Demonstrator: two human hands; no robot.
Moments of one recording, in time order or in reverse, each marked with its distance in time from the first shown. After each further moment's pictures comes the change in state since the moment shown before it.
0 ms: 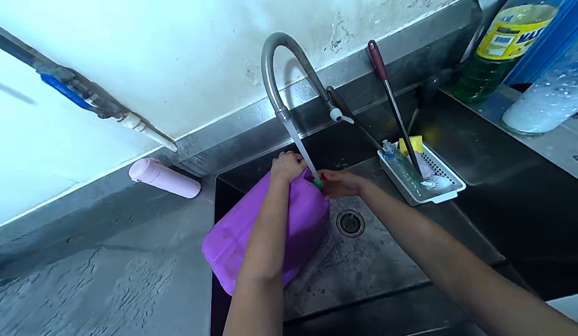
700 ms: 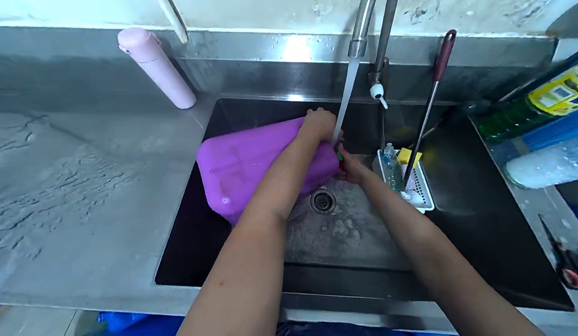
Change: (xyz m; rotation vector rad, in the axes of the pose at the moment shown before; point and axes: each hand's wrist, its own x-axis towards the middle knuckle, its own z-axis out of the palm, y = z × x) left_hand -0.006 0.028 0.007 0.032 -0.037 0.127; right_hand -0.018 -0.004 0.028 -0.083 0.280 0.252
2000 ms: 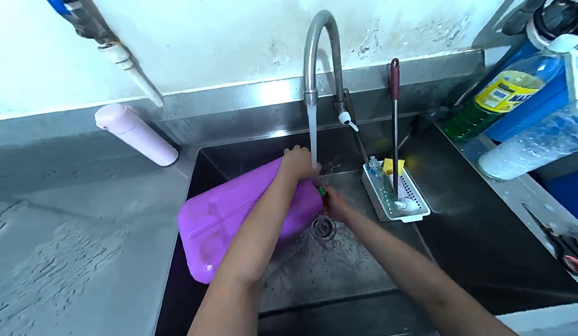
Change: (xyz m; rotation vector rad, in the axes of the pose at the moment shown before) left_hand -0.008 -0.003 0.010 -0.038 0.031 0.042; right_hand -0.019 0.016 0.025 0.166 0.060 -0.133
